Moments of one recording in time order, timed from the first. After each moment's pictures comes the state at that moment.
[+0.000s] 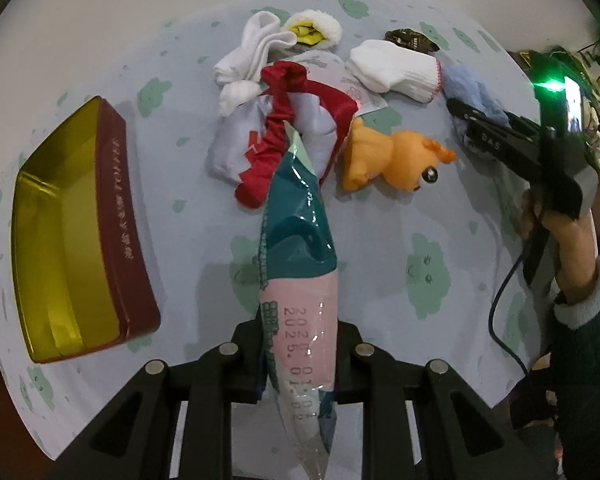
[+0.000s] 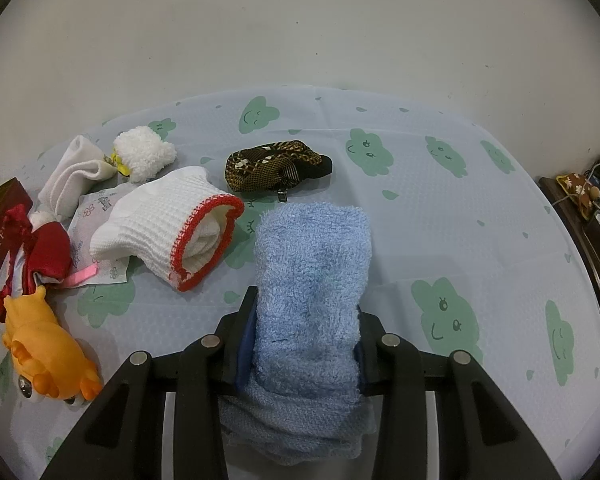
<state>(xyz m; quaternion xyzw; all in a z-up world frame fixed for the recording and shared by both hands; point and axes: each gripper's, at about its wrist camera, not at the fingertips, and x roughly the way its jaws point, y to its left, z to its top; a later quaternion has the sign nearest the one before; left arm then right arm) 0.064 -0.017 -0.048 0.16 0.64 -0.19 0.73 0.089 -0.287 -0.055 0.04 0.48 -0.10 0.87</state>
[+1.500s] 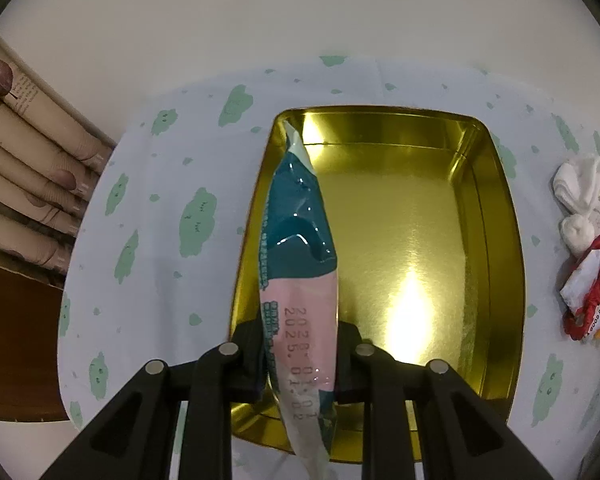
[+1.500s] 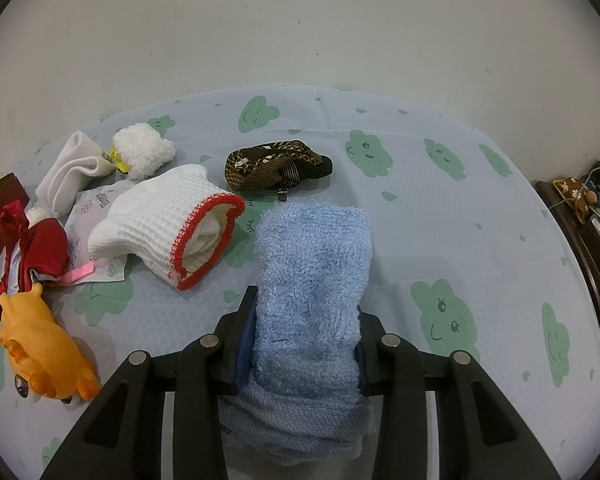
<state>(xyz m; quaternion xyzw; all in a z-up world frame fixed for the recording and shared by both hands) 0.170 0.199 -0.051 0.09 0.59 0.07 0.80 0.089 -0.292 -0.054 0.03 0.48 -0.11 0.87</state>
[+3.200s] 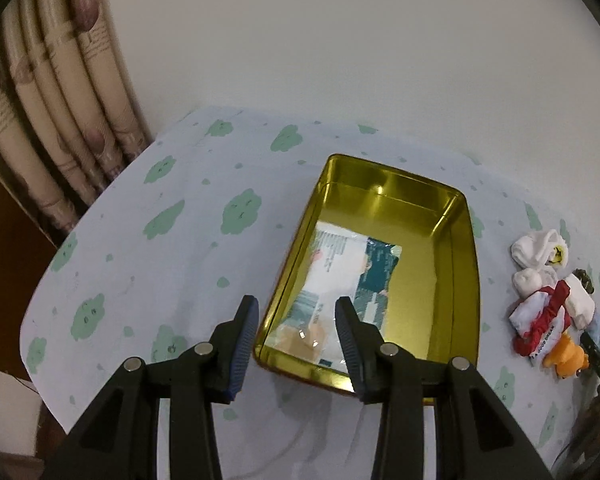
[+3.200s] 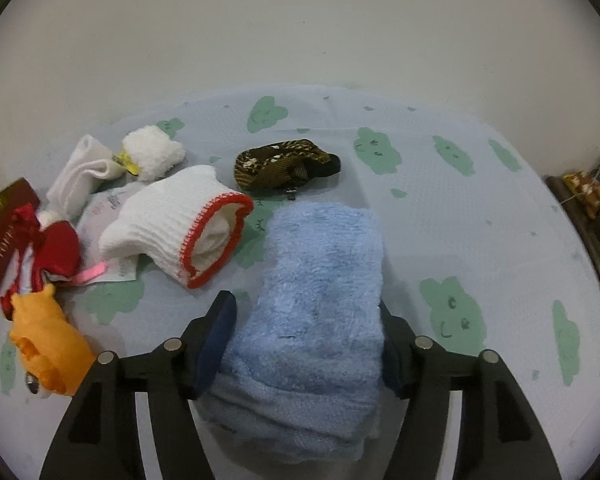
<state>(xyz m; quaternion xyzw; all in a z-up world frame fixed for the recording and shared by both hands) 0.089 0.249 -0.007 -0.05 0.48 0.09 0.87 0.077 -0.308 -0.047 0.03 0.48 -0.09 0.87</state>
